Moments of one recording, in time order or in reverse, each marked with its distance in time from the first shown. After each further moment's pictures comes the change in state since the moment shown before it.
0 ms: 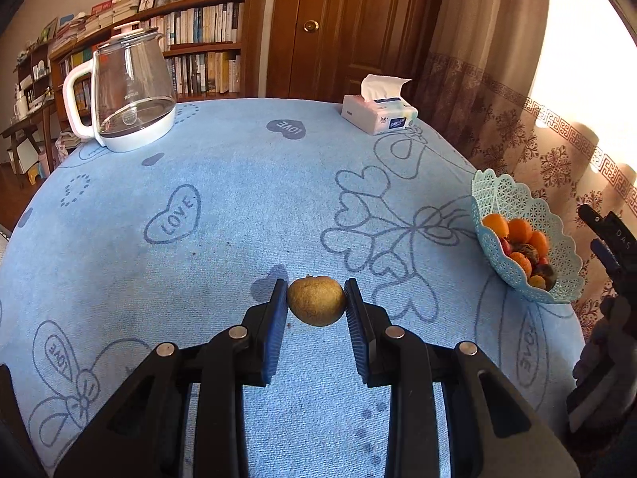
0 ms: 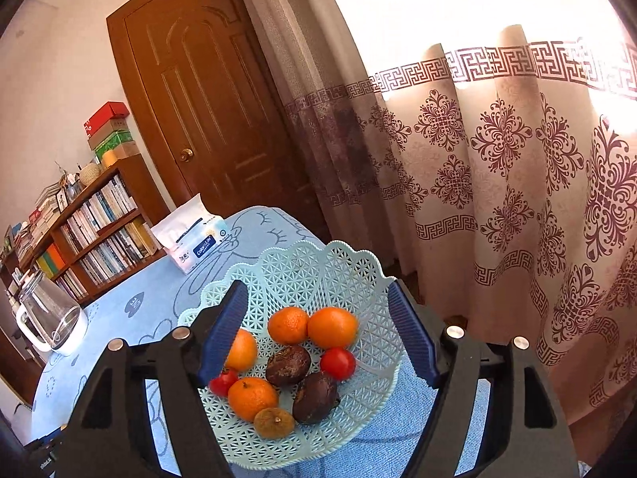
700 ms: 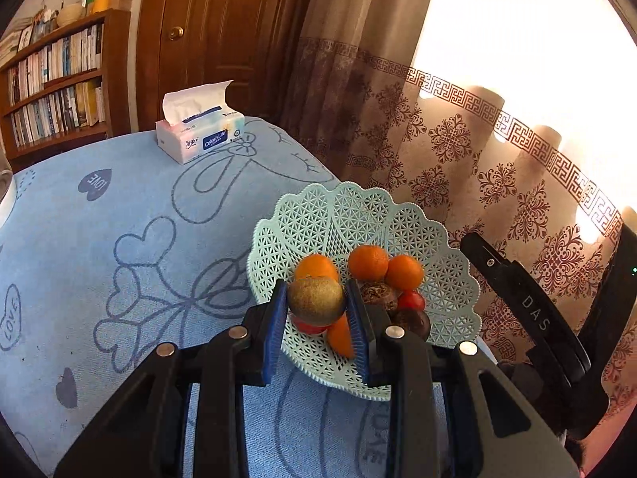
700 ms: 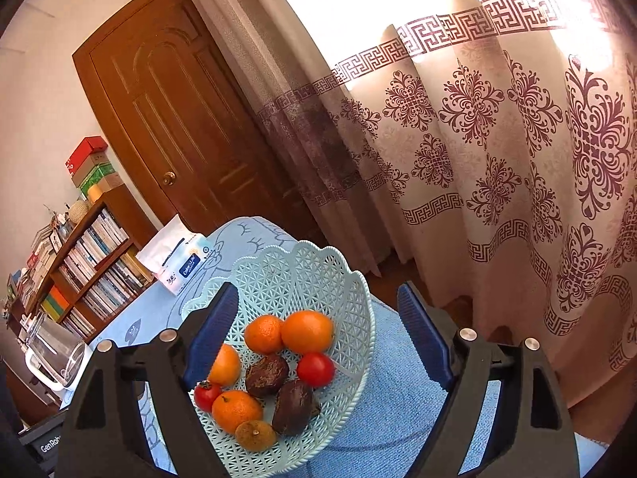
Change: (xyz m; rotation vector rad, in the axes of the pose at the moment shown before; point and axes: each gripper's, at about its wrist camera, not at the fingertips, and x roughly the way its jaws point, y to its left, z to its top) left arm 0.057 -0.159 0.053 0.204 0.029 -0.317; right arm 0.010 -0.029 -0.006 0.144 -0.009 -0.014
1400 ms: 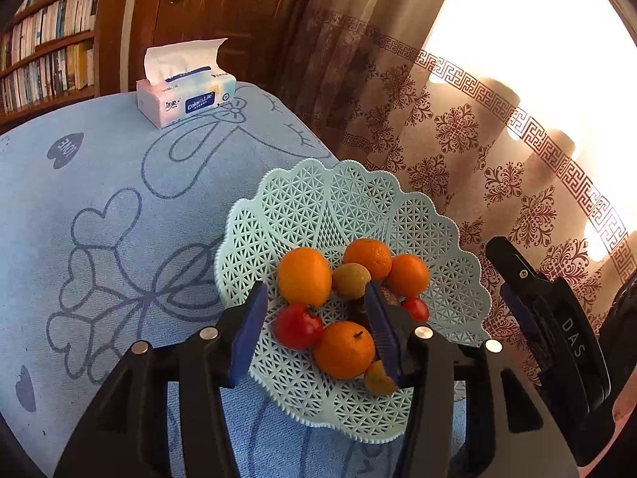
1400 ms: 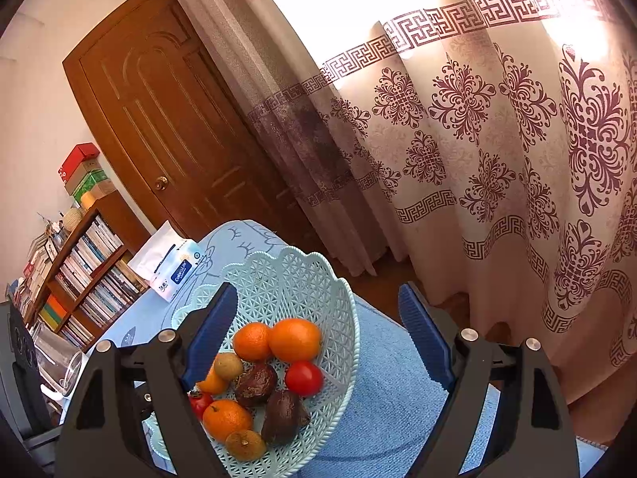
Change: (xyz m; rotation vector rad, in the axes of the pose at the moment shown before) left arm 0.035 0.010 0.002 -0.077 0.075 -0.038; right arm 0.006 -0.010 0.004 0.032 0.001 -0.020
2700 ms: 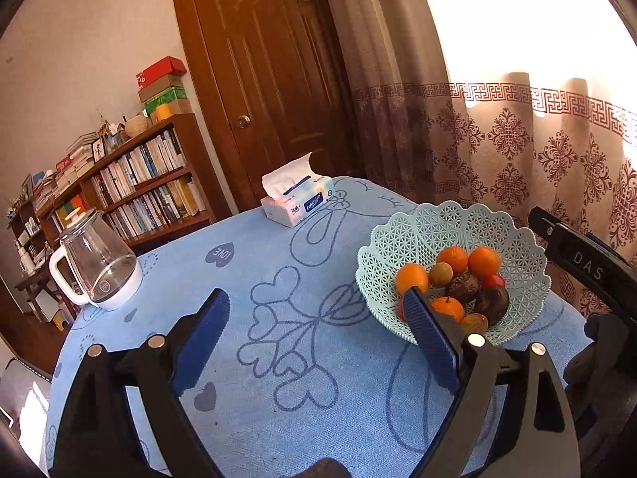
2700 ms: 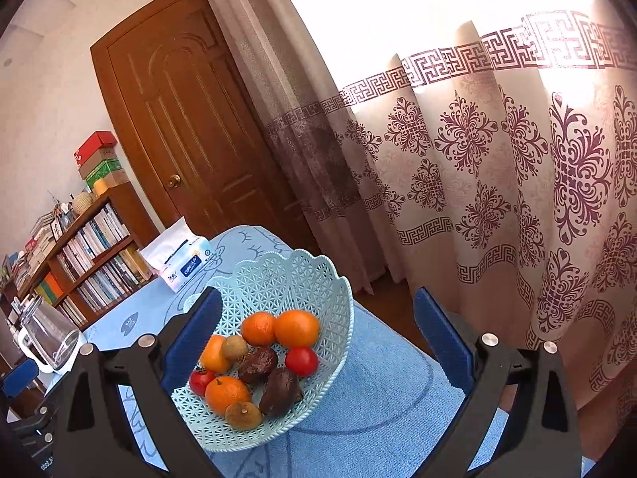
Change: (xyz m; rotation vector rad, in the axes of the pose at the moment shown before) left arm -0.104 -0.035 -0.054 0.315 -0.313 0.506; right arm -0.040 0.007 -0.007 -0.124 -0.060 0.022
